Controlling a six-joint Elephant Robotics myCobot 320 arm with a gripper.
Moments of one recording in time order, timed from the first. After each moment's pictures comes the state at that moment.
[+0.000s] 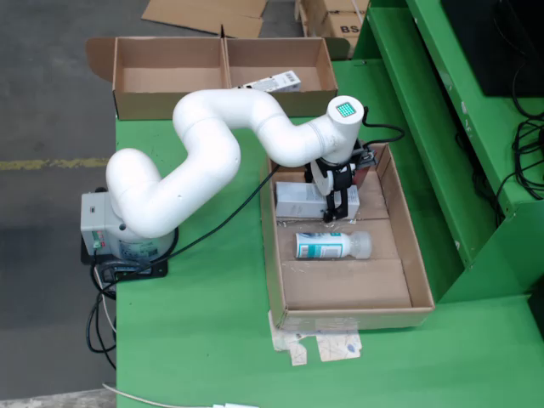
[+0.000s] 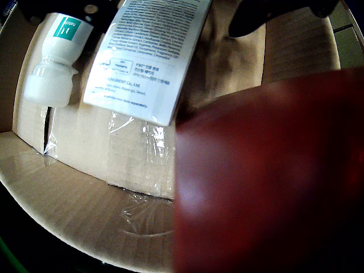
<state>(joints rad) 0.28 -0.88 -0.91 0.35 1.60 0.12</state>
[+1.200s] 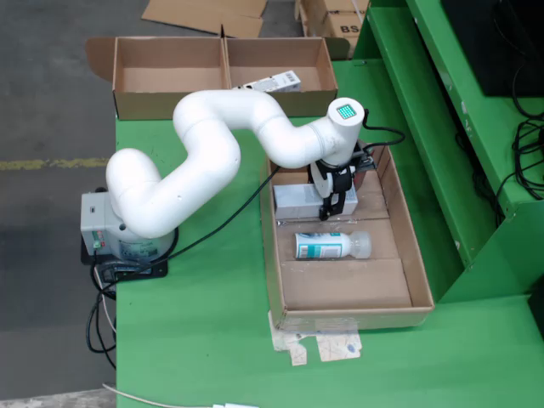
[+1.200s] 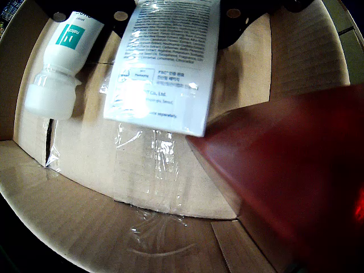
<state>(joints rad) 0.27 -0.88 -0.92 0.35 1.60 0.12</state>
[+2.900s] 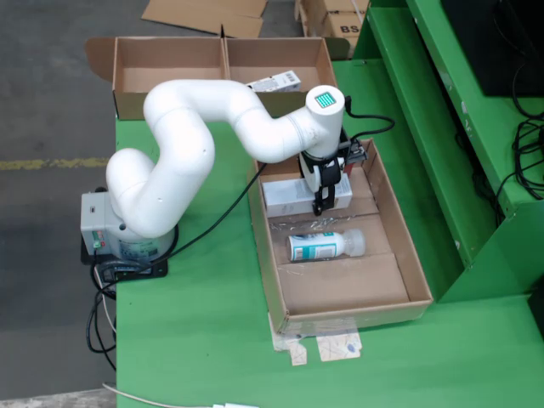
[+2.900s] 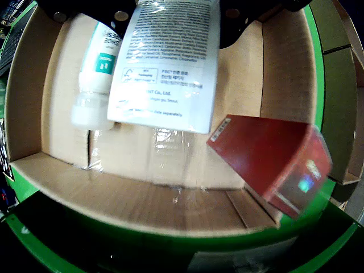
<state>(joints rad) 0.28 -0.48 -1.33 0.45 1.56 0.13</state>
